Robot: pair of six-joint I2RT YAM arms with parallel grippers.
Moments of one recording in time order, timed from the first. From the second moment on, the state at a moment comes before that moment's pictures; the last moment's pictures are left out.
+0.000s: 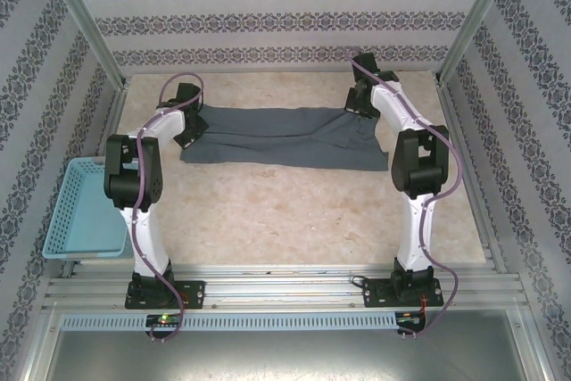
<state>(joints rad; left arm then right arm) -0.03 2.05 1.51 -0.62 -0.17 -0.85 0.14 2.20 1.94 -0.87 0.15 0.47</state>
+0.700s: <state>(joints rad) -0.12 1.82 1.39 -0.60 -0.11 -0.74 0.20 1.96 1.57 -0.75 0.02 0.45</state>
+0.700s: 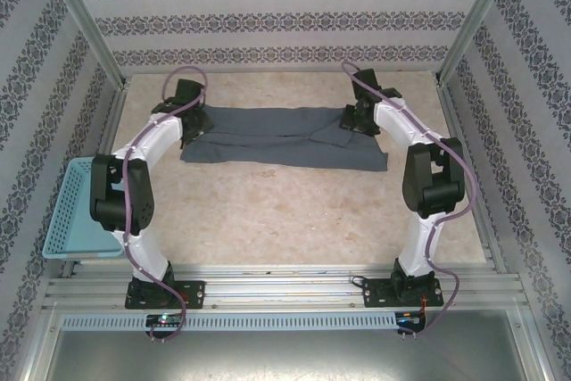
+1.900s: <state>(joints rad) -0.18 2.06 1.58 -0.60 -0.01 -0.63 0.26 1.96 1.47 -0.66 -0.06 0.55</state>
